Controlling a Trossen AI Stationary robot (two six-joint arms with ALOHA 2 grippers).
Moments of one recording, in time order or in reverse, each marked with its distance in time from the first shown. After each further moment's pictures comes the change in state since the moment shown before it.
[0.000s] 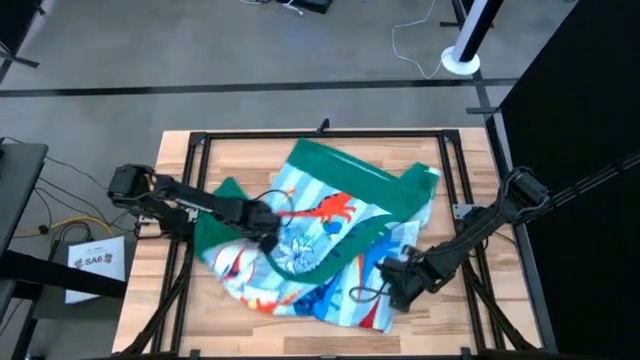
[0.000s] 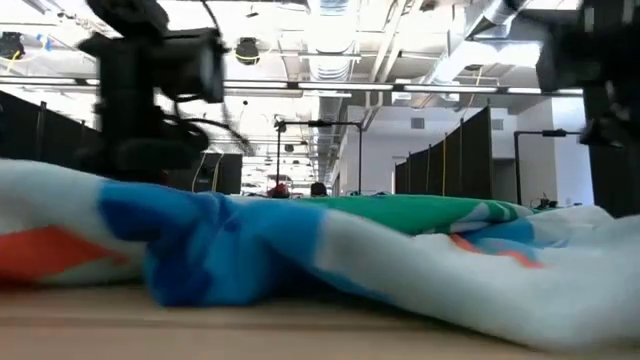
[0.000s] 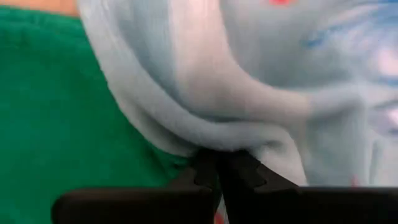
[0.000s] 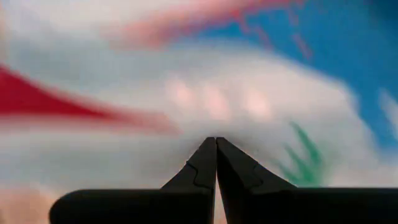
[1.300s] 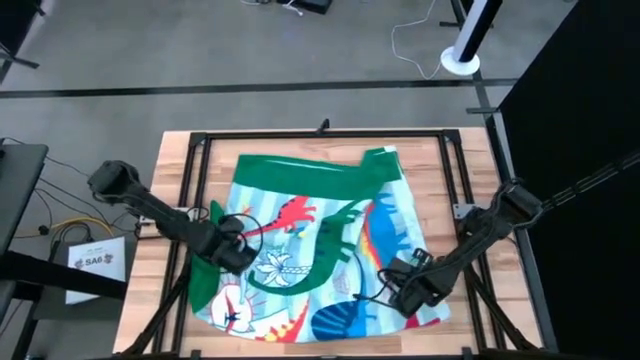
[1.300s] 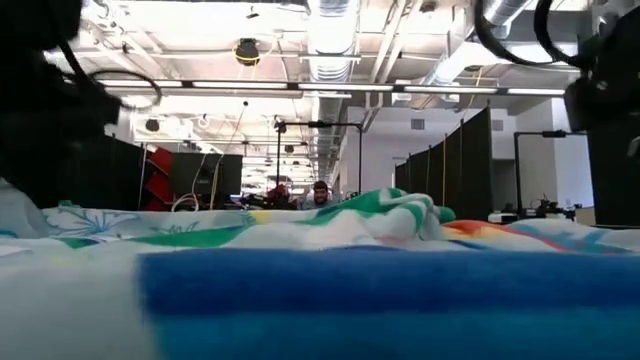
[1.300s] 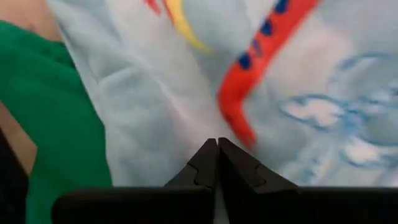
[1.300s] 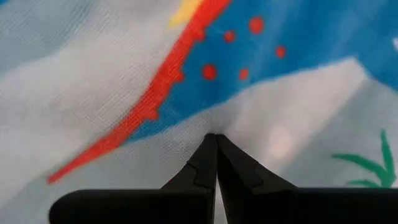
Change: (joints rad) left arm -0.415 -0.211 -0.090 -0.149 -0.251 -0.551; right arm 0.093 0.177 0.034 -0.267 -0.020 0.317
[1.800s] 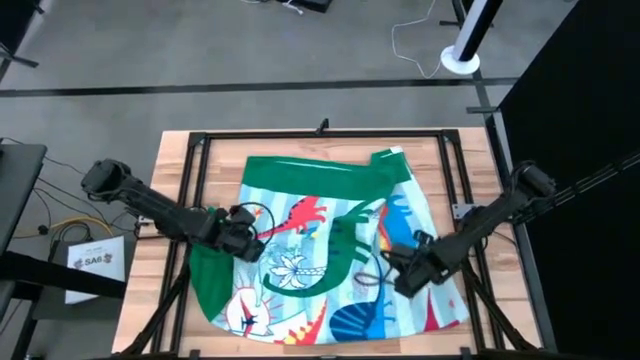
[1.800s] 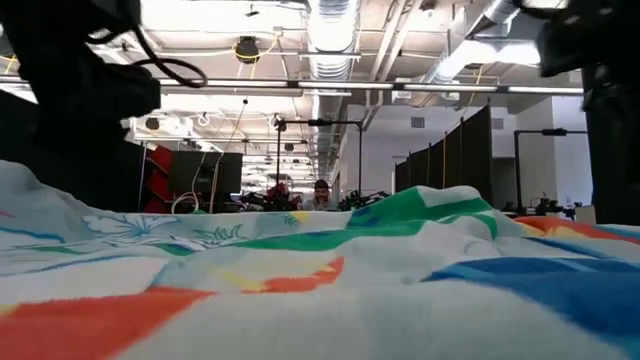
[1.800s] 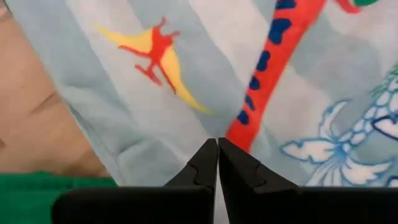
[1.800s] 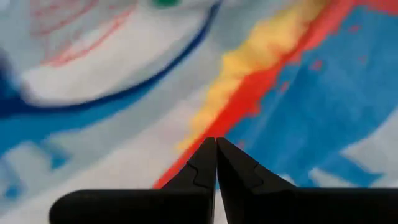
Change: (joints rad) left arm 0.202 -0.028 0.007 0.189 -0.080 0.400; right arm -0.145 -0.294 -0.024 -0.102 0.070 -0.252
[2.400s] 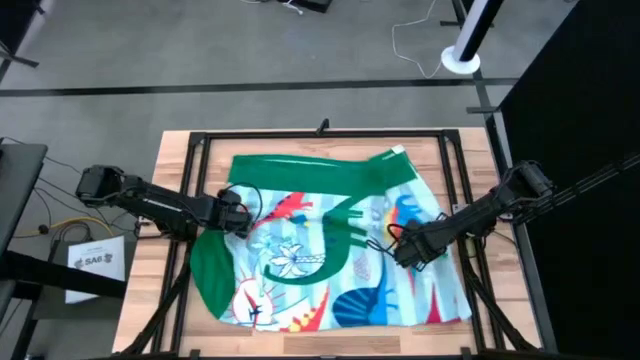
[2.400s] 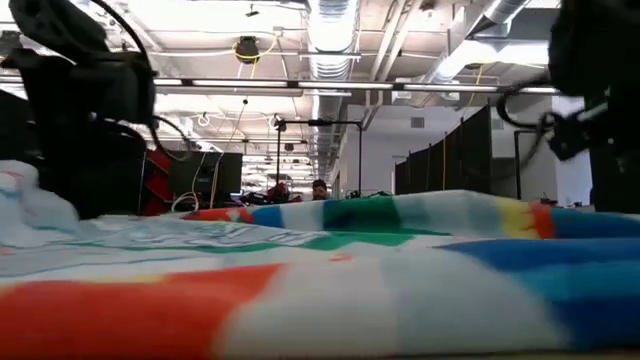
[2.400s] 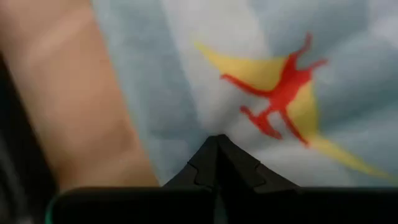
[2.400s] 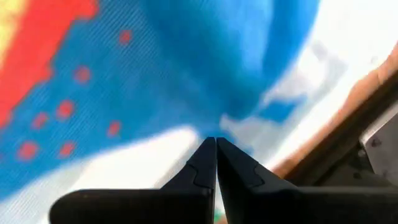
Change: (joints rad) left arm 0.264 -0.075 -0.230 -0.079 0.072 0.026; right arm -0.157 -0.007 -0.146 -0.247 -0.164 0.119
